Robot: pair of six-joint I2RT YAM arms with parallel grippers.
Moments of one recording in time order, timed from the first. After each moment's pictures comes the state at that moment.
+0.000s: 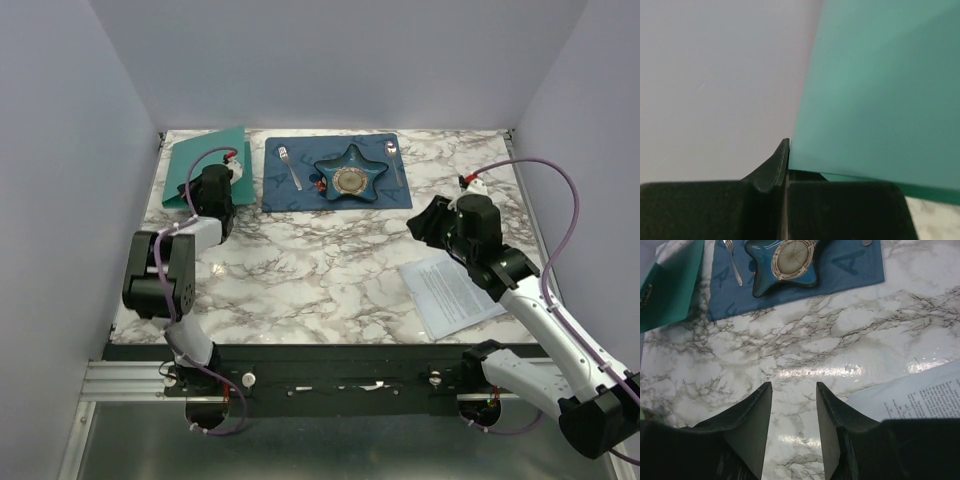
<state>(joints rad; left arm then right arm) -0.09 1.78 0.93 0.48 -0.69 0.92 0.42 0.94 0.86 -0.37 0.11 0.57</state>
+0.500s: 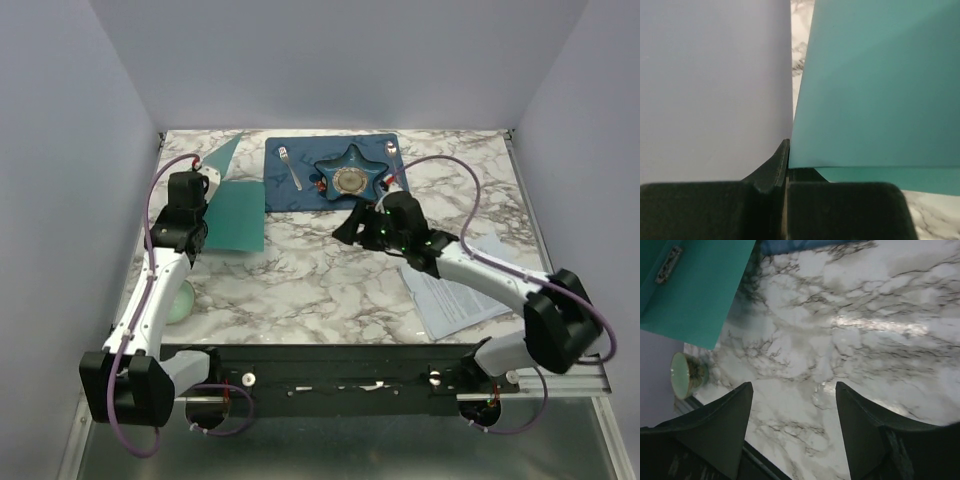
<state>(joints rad) -0.07 1.15 0.97 -0.46 -0.48 0.47 0.65 1.39 0.87 0.00 -0.07 0.74</state>
